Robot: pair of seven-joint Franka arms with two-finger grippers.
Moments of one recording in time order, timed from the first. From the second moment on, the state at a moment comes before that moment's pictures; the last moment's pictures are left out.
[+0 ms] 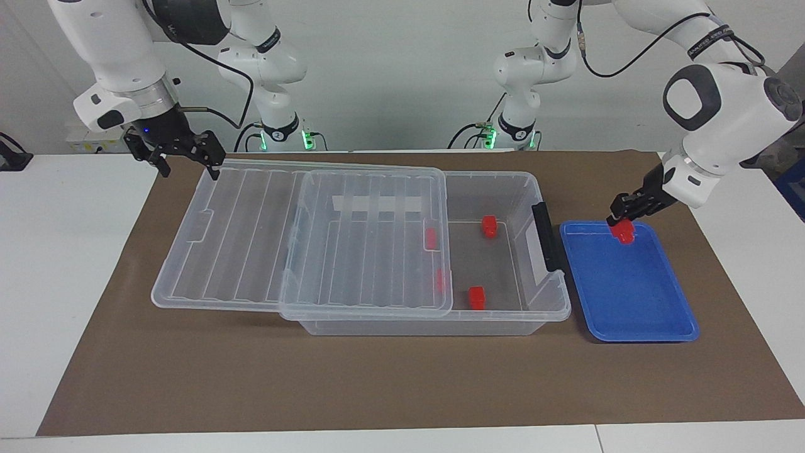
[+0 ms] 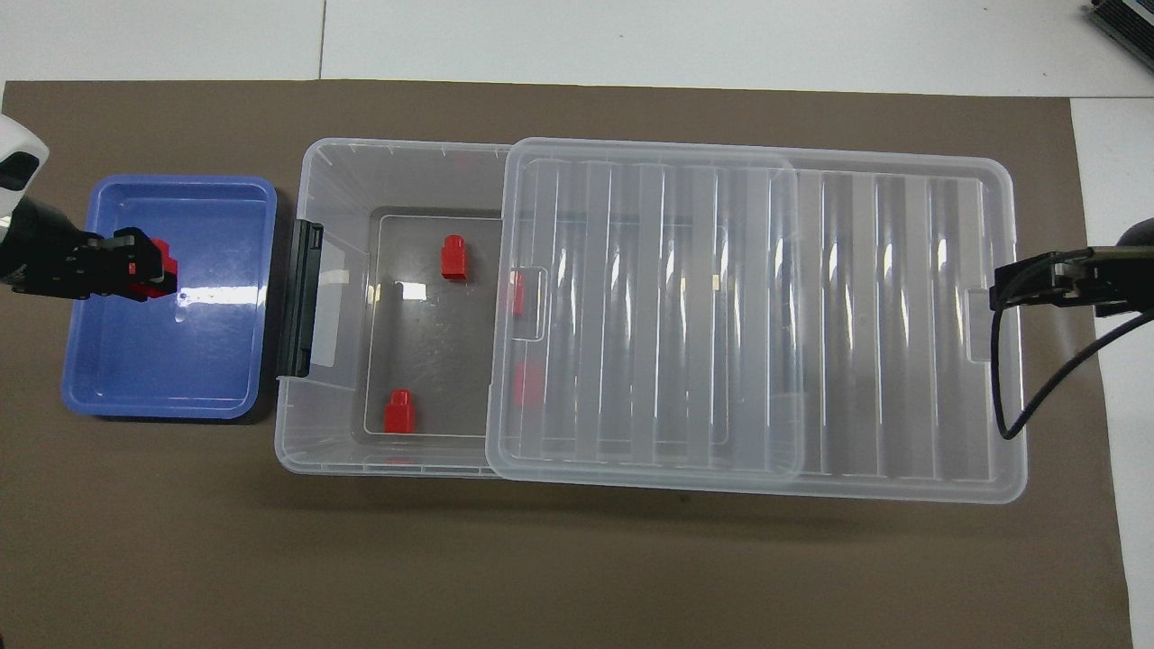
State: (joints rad) left arm 0.11 0.14 -0.08 -1.65 -0.19 1.70 -0.12; right arm 0.02 -0.03 -0.03 -1.63 -0.03 1.59 0.08
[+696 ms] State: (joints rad) left arm -0.11 0.09 -0.25 -1.85 -0.17 1.99 -0.58; right arm 0.02 -0.04 -0.03 -1.63 -0.03 1.59 0.08
